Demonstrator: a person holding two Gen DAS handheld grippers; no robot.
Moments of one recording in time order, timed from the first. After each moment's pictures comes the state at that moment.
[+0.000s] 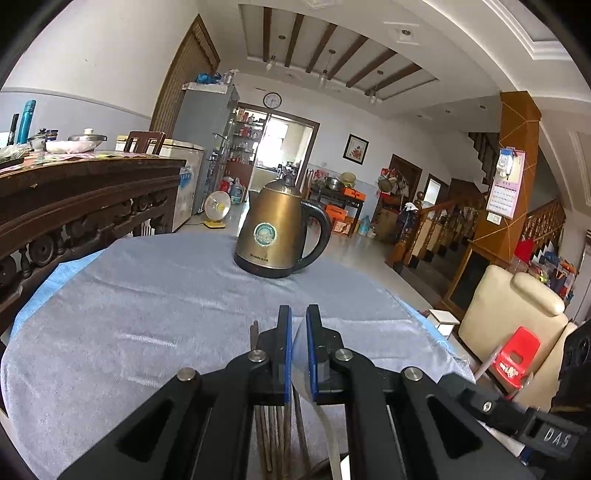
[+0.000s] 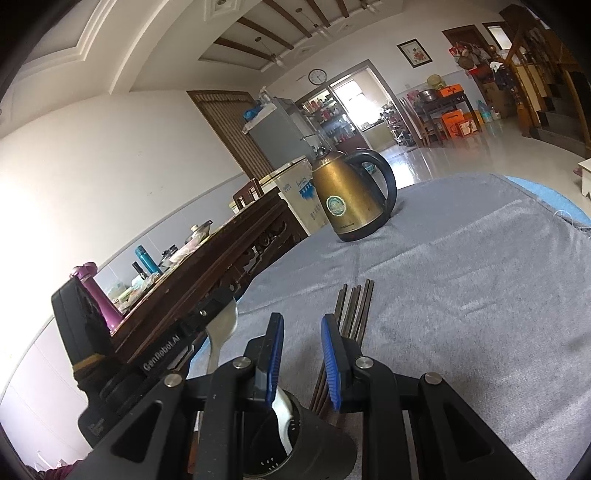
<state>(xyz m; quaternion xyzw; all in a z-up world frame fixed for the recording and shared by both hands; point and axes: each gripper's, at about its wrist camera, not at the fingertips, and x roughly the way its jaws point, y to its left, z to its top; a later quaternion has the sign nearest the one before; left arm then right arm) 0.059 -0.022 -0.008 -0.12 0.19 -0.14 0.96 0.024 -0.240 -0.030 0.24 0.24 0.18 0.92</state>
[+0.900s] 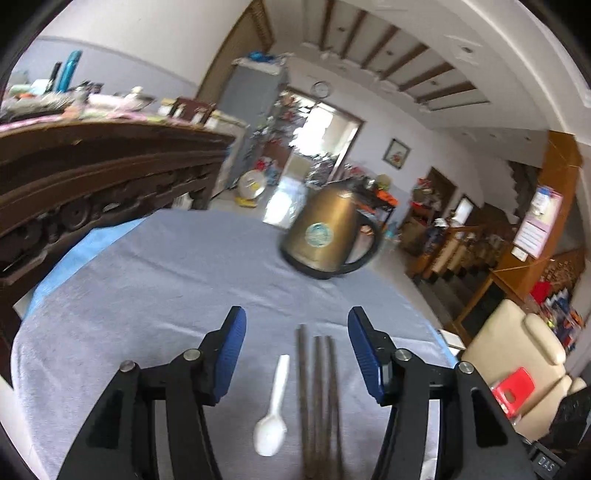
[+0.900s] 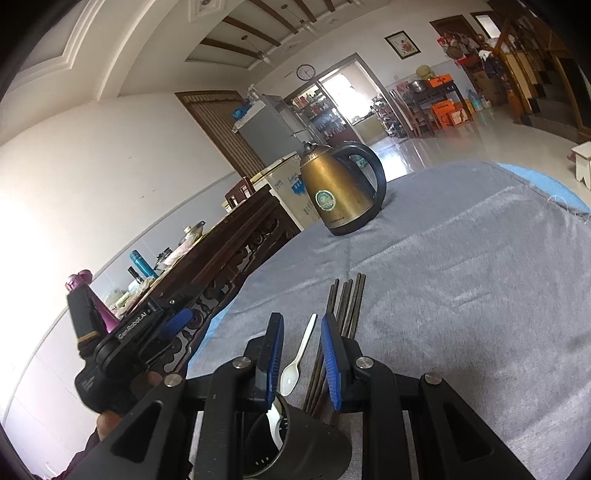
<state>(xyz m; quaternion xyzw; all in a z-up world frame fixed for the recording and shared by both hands) 0.092 0.050 -0.015 -0.20 0.25 -0.08 0.94 0.030 -0.251 -0.037 0.27 0.25 0.17 0.91</state>
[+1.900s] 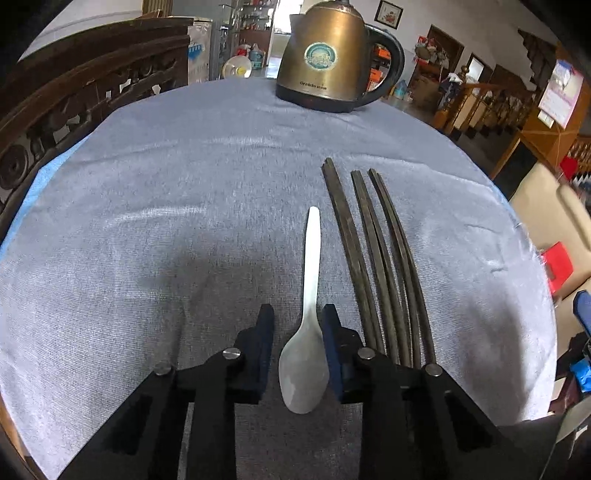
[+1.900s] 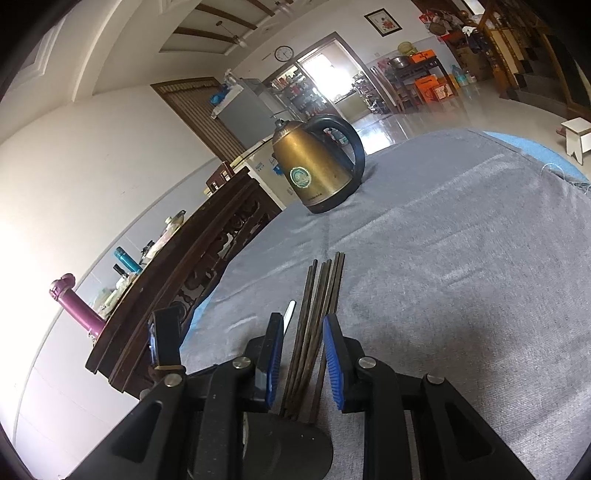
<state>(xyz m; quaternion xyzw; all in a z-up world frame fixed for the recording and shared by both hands) 0.148 -0.008 -0.120 -0.05 0.47 -0.11 0.87 0.053 -0.260 -0.060 0.28 0.30 0.16 0.90</state>
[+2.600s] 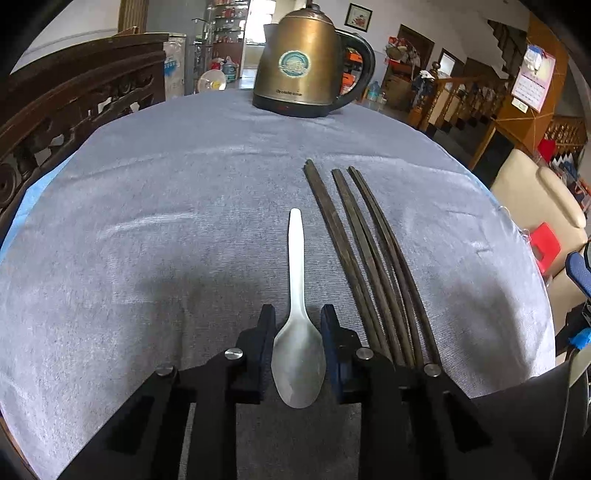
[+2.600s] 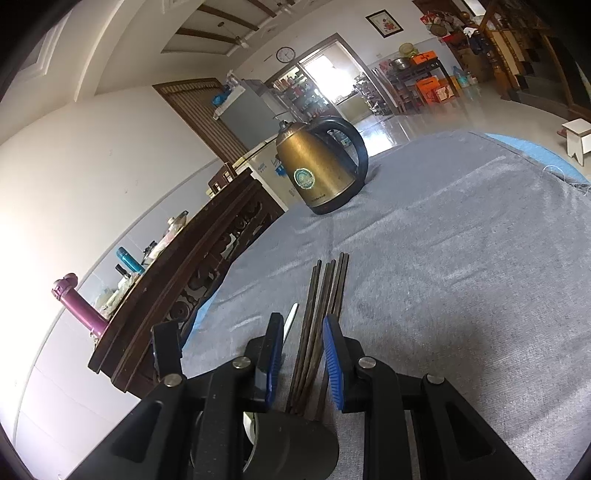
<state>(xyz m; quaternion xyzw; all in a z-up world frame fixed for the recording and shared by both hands) 0.134 -0.002 -0.121 -0.02 0.45 -0.16 0.88 0.050 -0.257 -0.058 0.28 0.30 0.16 0.90</state>
